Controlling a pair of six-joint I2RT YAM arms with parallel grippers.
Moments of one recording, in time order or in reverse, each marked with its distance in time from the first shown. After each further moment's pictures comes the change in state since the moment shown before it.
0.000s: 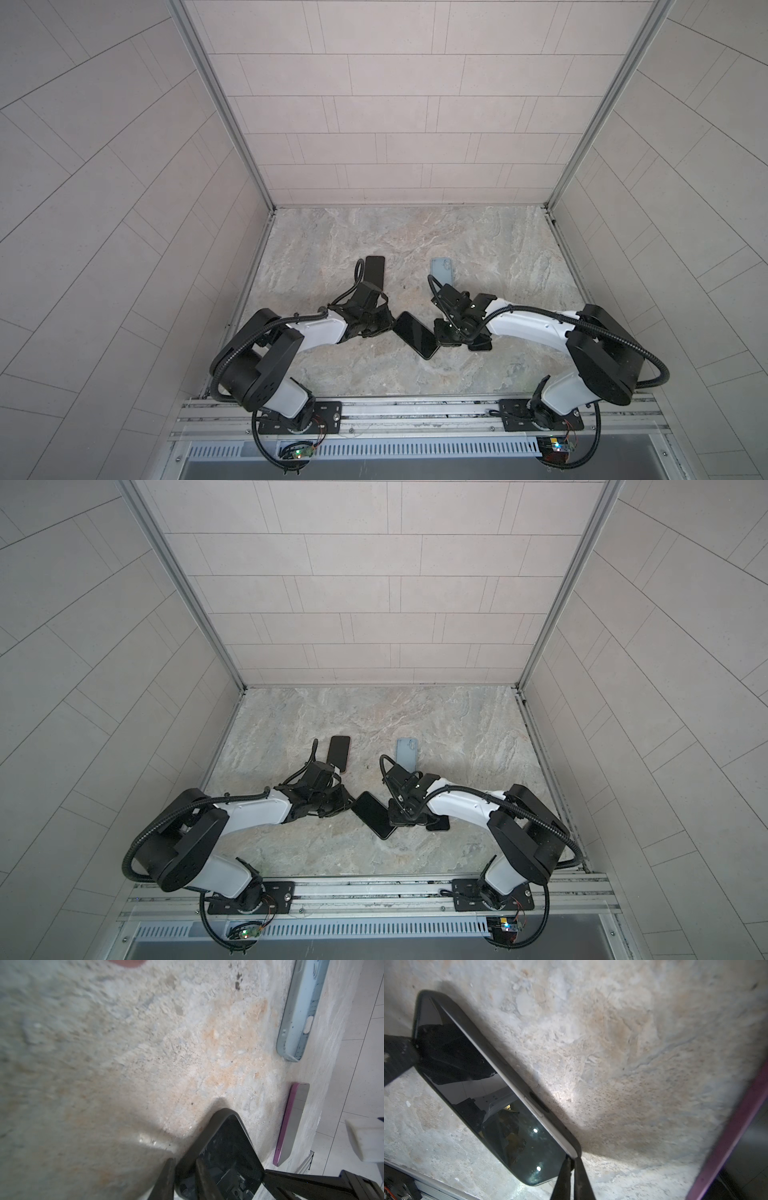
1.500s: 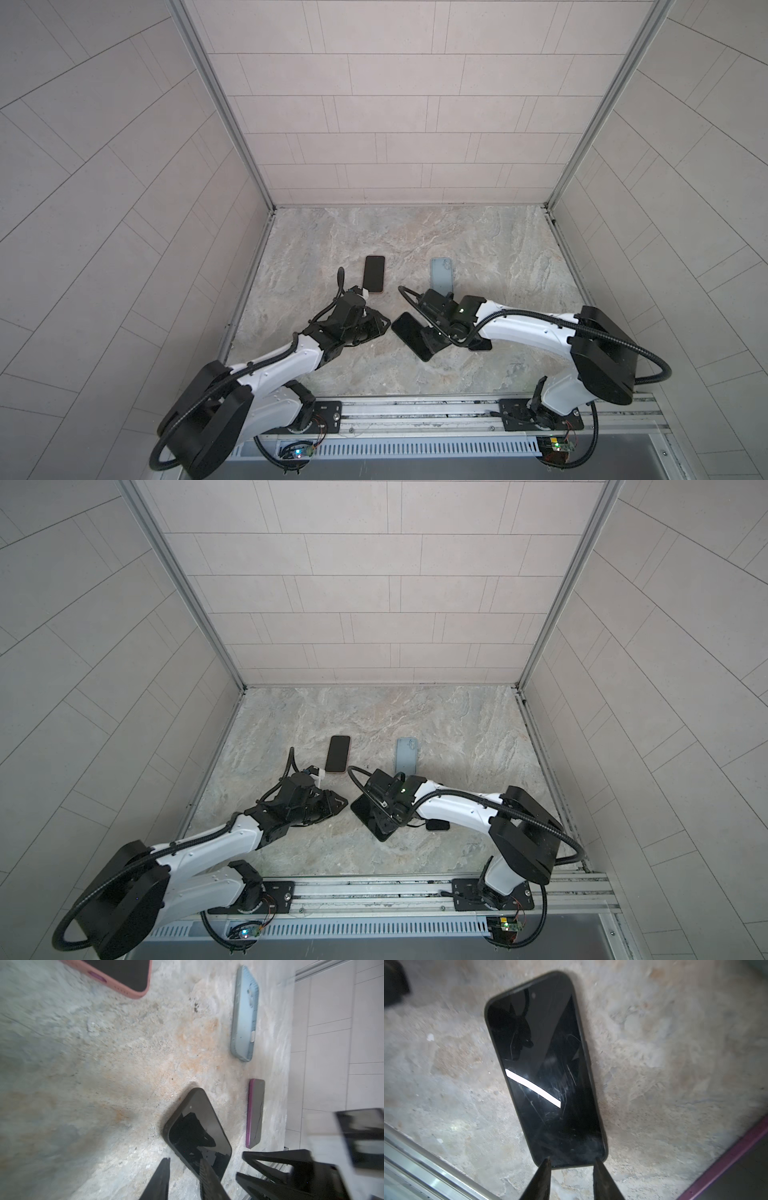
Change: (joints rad) left arm -0.011 -0.428 -0.201 0.004 -0.073 -0.055; right arm 0.151 0.005 0.132 -0.105 0.127 -0.324
